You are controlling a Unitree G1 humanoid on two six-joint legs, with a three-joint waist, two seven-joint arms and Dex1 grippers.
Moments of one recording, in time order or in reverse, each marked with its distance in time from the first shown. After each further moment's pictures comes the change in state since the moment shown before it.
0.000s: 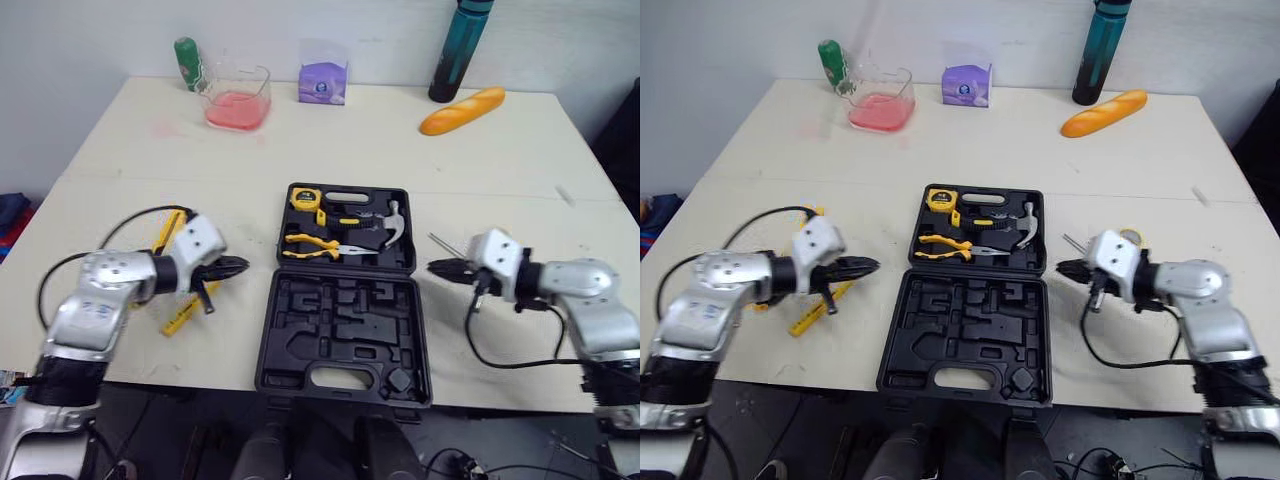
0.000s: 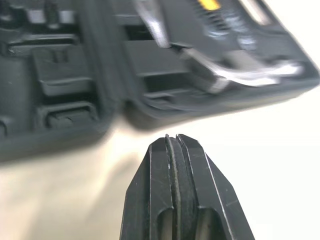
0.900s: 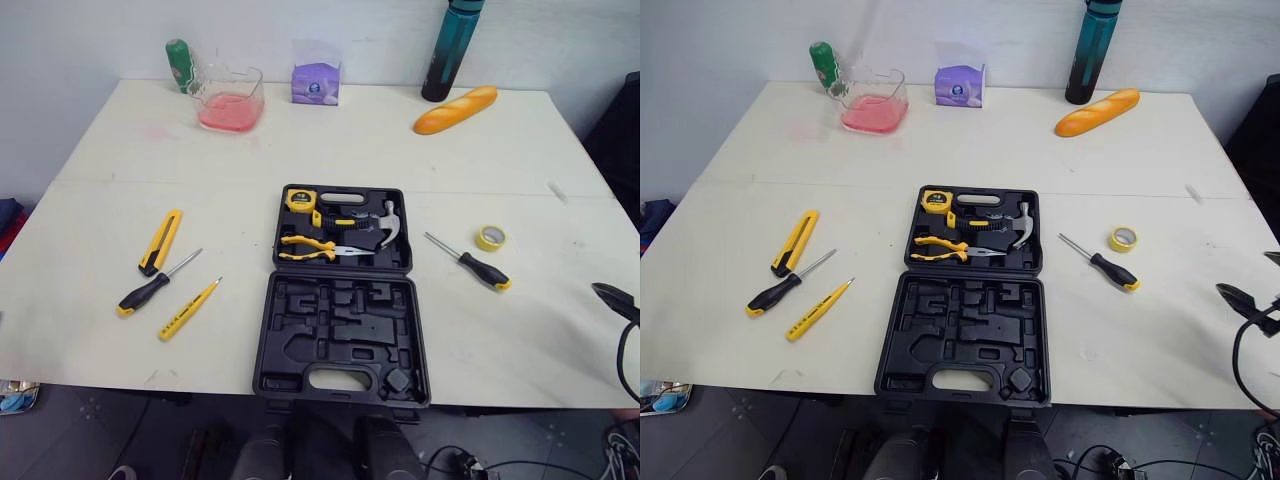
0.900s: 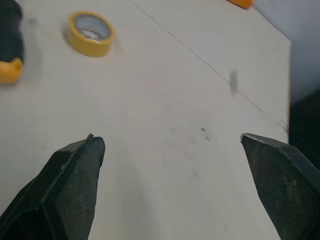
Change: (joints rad) left arm 0.565 0.149 0.892 0.626 -0.035 -0.402 0.198; right arm 0.233 -0.216 -0.468 0.630 0.080 -0.373 -0.105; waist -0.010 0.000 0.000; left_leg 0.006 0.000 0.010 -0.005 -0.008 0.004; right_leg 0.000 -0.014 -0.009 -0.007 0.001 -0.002
